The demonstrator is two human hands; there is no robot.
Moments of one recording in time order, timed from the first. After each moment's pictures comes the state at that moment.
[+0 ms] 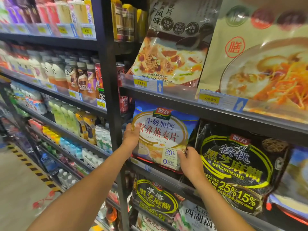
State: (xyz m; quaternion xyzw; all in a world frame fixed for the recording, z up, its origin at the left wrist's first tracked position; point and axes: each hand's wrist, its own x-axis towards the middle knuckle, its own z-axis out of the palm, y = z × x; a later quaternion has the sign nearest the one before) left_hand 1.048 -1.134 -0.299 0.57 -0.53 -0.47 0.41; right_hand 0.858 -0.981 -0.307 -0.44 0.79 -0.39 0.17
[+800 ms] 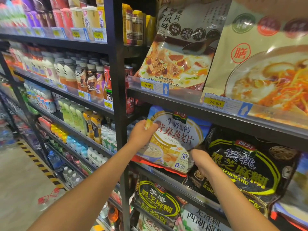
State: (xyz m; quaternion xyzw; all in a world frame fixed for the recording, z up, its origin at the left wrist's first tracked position) left_hand 1.041 -1.098 -0.256 0.50 -0.63 -0.40 0.43; right_hand 0.823 -1.012 -0.296 -0.32 0.80 -0.39 0.32
